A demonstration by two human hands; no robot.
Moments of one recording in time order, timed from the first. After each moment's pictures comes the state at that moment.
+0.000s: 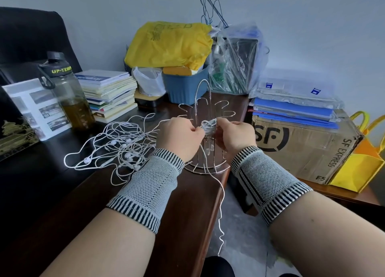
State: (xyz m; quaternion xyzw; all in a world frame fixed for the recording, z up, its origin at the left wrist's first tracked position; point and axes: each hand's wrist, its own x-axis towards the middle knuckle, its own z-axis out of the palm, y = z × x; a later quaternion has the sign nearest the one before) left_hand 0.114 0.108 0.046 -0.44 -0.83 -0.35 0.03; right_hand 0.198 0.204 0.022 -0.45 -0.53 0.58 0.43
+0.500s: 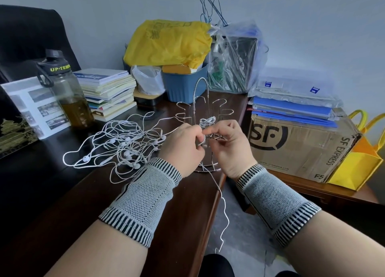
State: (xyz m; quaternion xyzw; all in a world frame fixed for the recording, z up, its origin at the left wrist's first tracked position) left_hand 0.117 0.097 0.027 -0.54 -0.79 -0.29 0.01; right_hand 0.222 0.183 -0.004 -0.25 -0.79 0.33 0.47
